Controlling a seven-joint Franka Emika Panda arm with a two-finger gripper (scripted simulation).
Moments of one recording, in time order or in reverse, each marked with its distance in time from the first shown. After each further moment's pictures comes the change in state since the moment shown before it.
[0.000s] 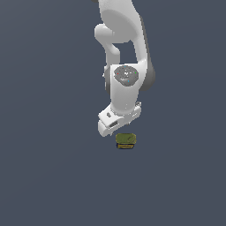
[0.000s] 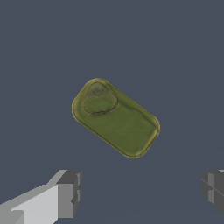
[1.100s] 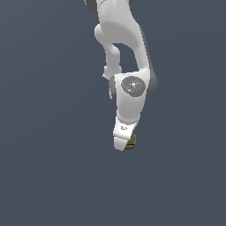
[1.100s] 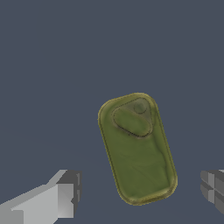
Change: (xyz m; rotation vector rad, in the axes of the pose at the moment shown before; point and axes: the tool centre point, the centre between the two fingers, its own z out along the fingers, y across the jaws) arm 0.027 -0.011 0.024 0.001 0.009 -0.653
